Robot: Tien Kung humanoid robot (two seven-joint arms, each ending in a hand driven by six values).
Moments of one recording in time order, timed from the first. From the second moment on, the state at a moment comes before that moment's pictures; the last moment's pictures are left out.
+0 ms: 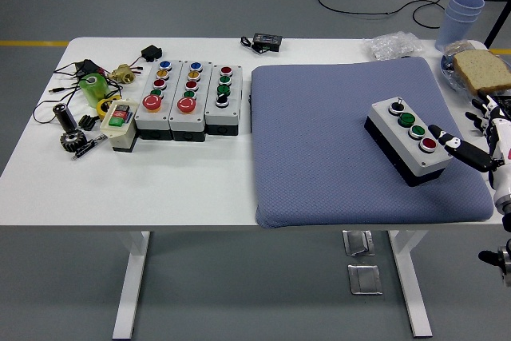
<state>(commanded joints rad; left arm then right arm) -0.16 0.03 -1.07 -0.18 1.50 0.05 0.27 0.17 -0.27 1.32 1.40 -1.50 -0.38 -0.01</state>
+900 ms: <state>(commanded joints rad) -0.19 0.03 -1.06 -0.18 1.48 0.05 0.27 0.43 -0.21 1.10 1.26 -1.87 -0.36 -0.22</state>
